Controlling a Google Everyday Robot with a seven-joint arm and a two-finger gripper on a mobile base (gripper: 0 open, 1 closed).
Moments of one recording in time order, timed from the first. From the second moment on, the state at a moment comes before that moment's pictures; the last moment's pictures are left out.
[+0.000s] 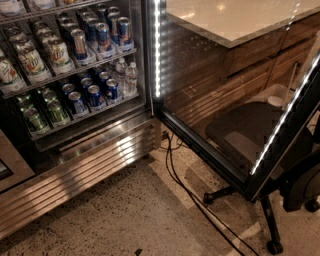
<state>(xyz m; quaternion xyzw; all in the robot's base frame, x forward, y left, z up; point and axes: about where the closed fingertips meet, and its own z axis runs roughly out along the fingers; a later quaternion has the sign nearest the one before) 0.362 -0.329 1.059 -0.42 0.86 -0.13 0.25</state>
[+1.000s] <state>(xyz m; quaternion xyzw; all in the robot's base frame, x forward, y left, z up) 0.414 -0.384 1.078 -0.33 0.88 -0.18 0.28</state>
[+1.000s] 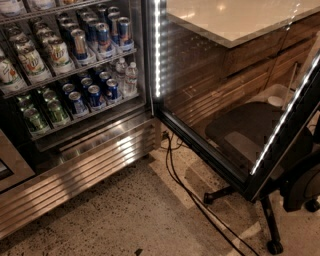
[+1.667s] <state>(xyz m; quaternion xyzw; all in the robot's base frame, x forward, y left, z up) 0.431 -0.430 1.077 -0.27 0.89 -0.19 0.30</state>
